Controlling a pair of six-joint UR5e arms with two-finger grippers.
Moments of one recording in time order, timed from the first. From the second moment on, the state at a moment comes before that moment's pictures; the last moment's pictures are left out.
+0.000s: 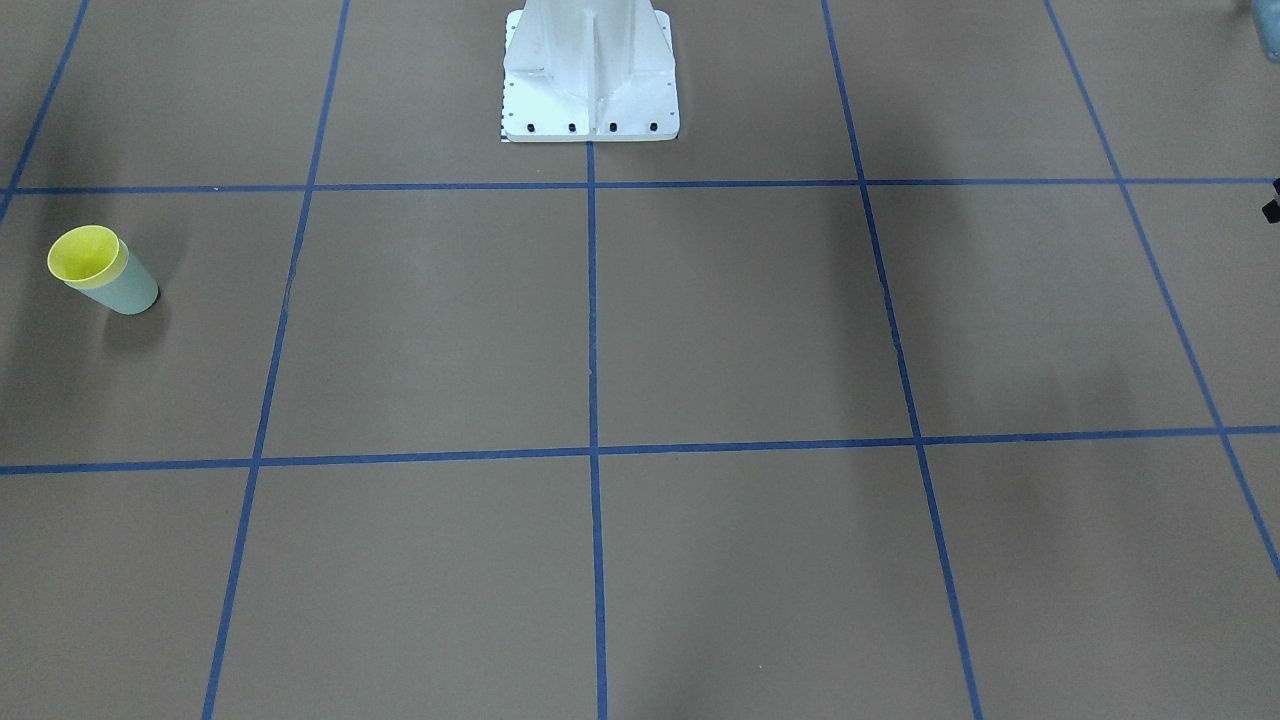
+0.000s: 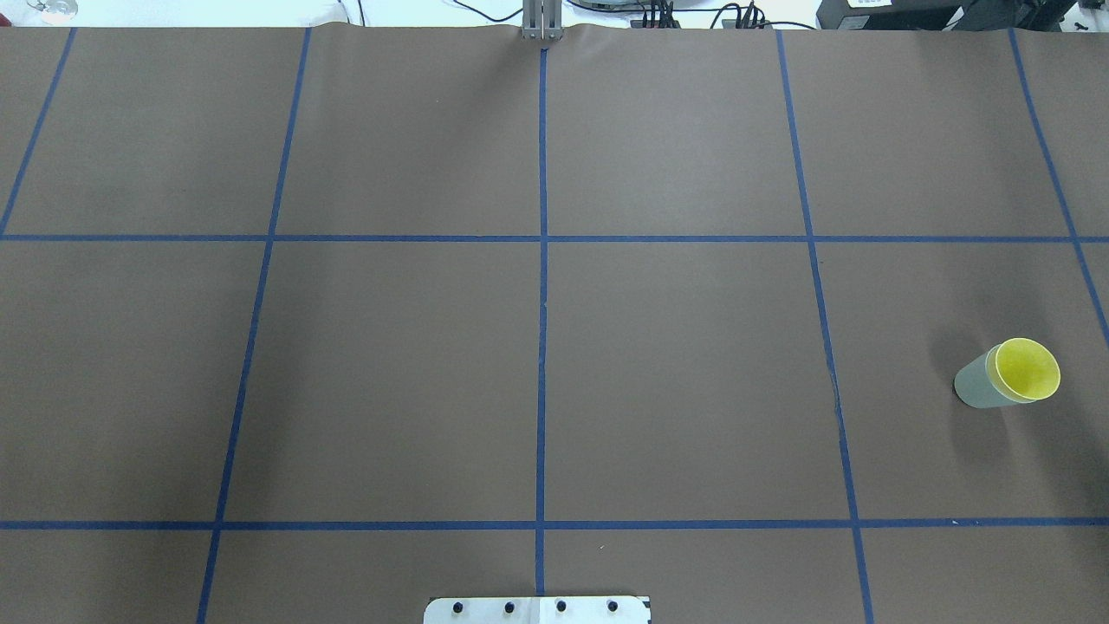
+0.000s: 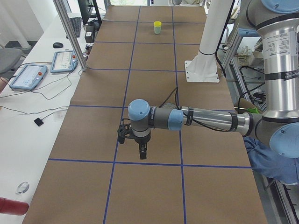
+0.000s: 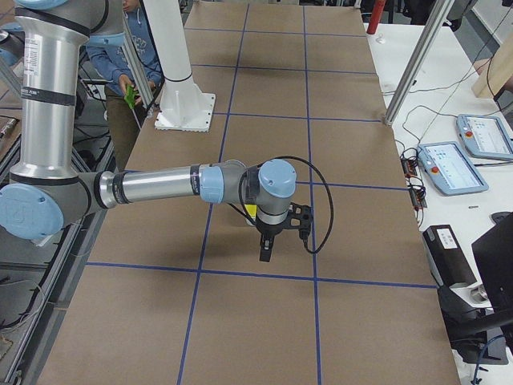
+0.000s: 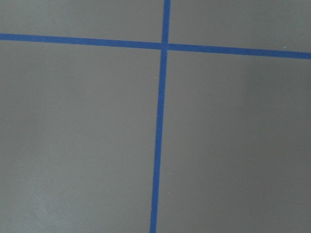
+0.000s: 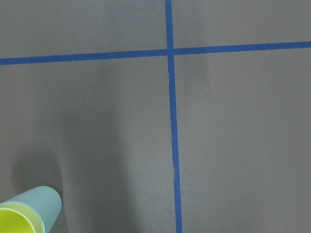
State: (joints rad) left arm -1.47 -1.40 -1.84 -1.55 -2.28 -0.19; right arm 1.53 -1.72 1.86 -1.73 2.32 0.10
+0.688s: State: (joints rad) left arm -1.47 -1.44 -1.82 -1.54 -2.30 -0.19; right arm 1.53 -1.74 1.86 -1.73 2.32 0.09
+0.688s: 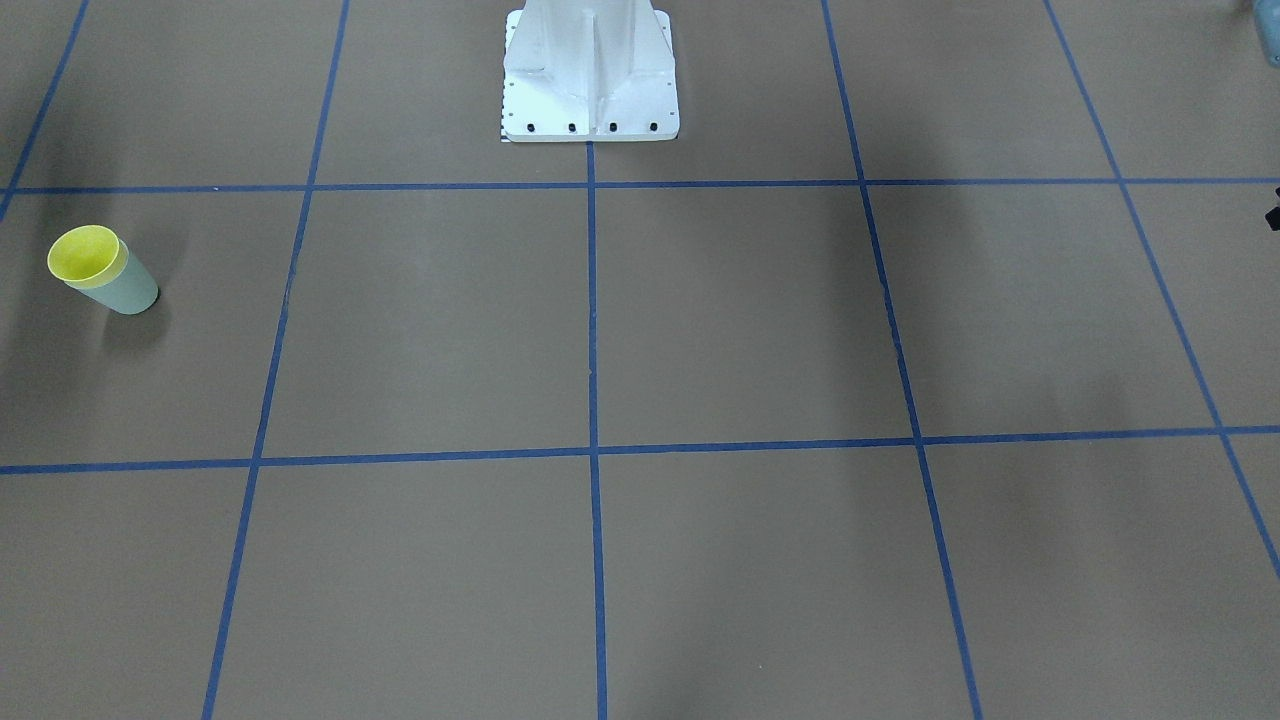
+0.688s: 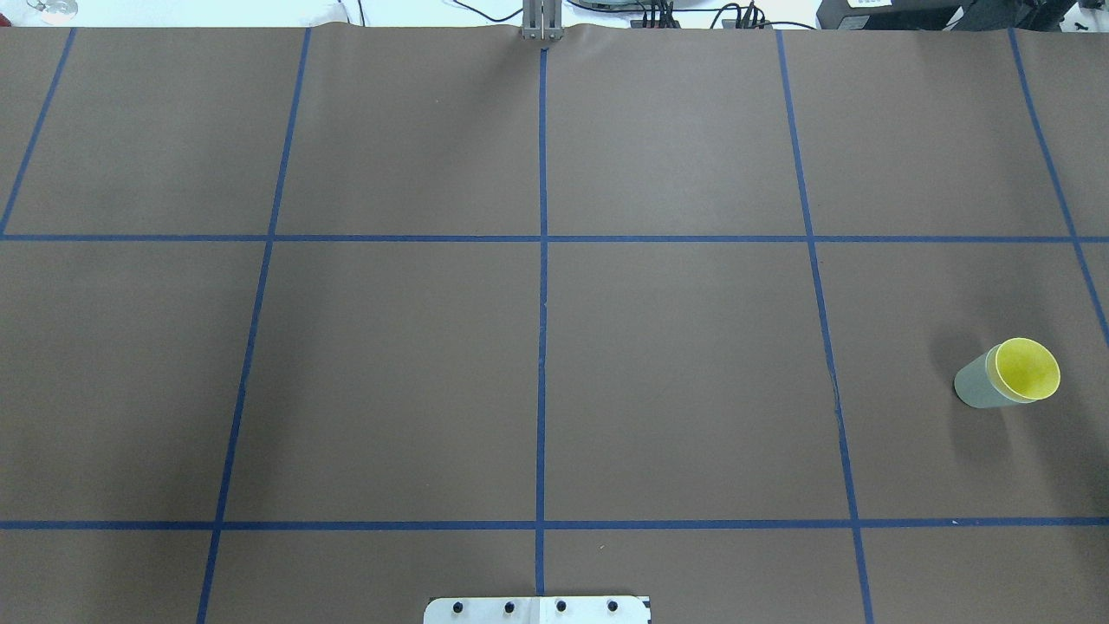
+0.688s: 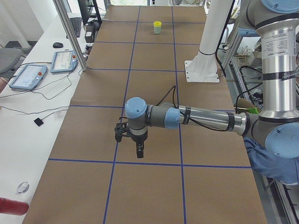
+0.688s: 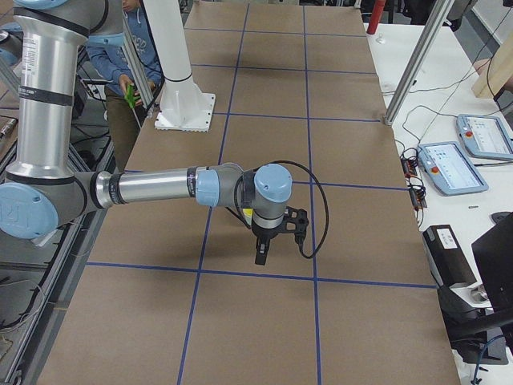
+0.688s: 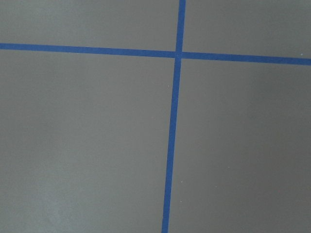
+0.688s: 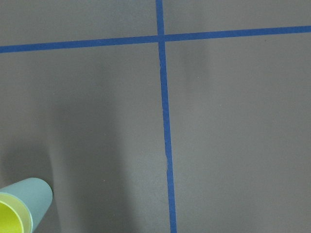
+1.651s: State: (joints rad) left arm -1.47 -1.50 -1.82 -1.54 -2.29 -0.30; right arm 1.53 -1.74 1.86 -1.73 2.32 0.09
